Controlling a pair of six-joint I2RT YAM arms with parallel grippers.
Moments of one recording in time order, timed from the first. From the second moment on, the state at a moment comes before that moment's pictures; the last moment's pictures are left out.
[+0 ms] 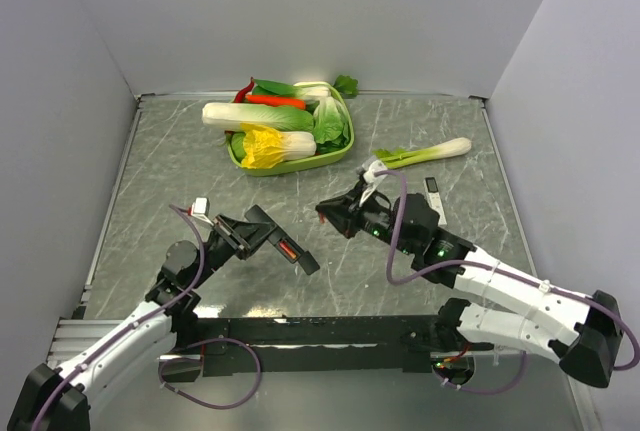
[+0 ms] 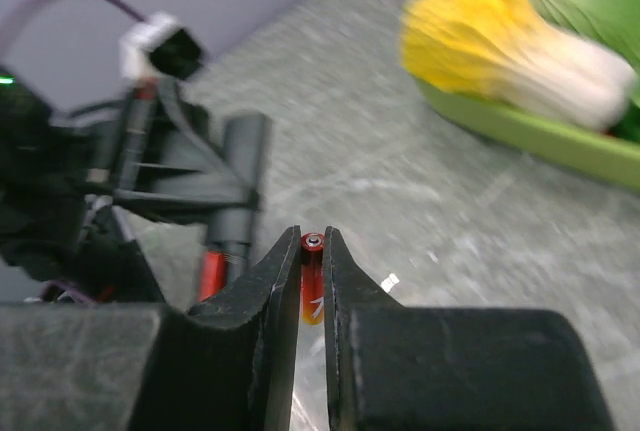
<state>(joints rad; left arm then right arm) -0.53 0.56 0.06 0.57 0.22 -1.42 0.90 0.92 0.70 0.14 -0.02 0.27</state>
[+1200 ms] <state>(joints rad) -0.53 0.42 0.05 0.43 0.16 -1.59 1.14 1.15 0.58 0.61 -0.14 -0.10</state>
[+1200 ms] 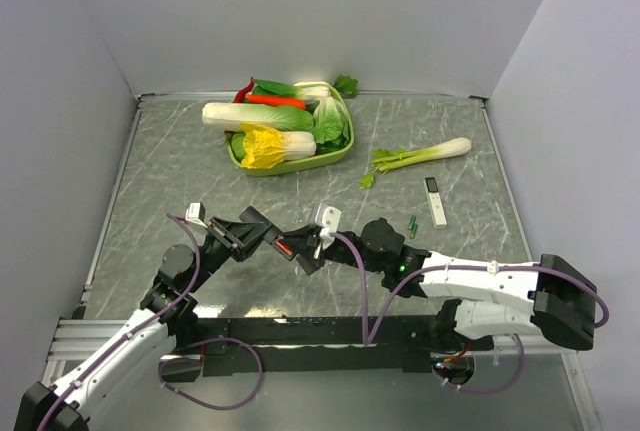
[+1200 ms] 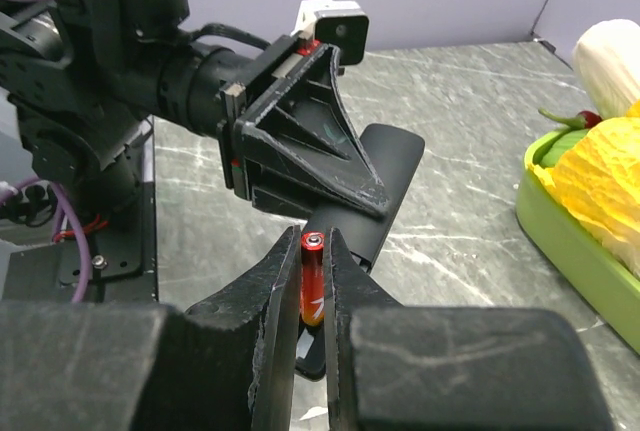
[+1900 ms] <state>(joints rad) -0.53 0.43 0.05 0.42 0.17 -1.59 1.14 1.11 0.55 0.62 -0.14 -0.11</state>
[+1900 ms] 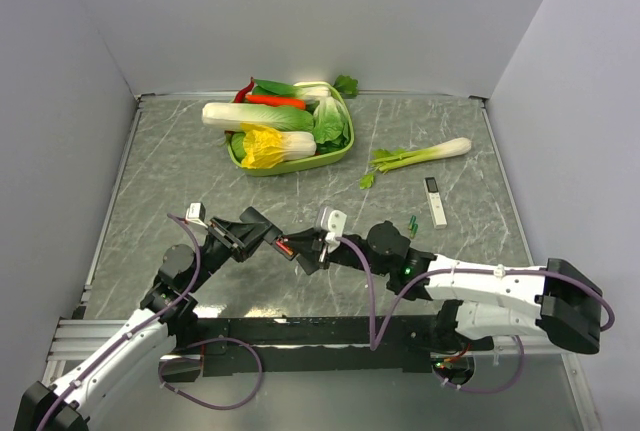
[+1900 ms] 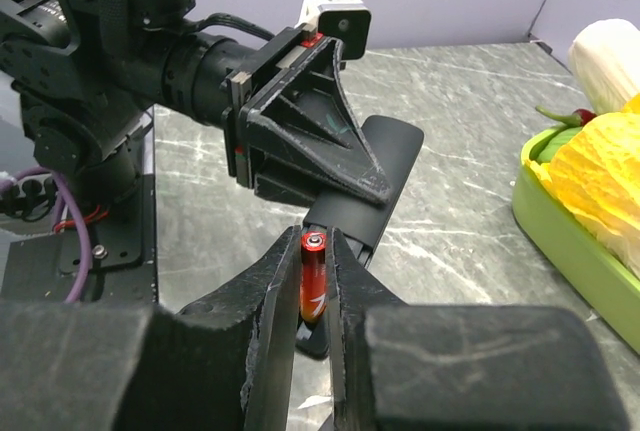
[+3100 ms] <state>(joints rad) -0.53 0.40 0.05 0.37 0.15 -1.59 1.14 1.03 0.50 0.51 -0.17 -0.12</state>
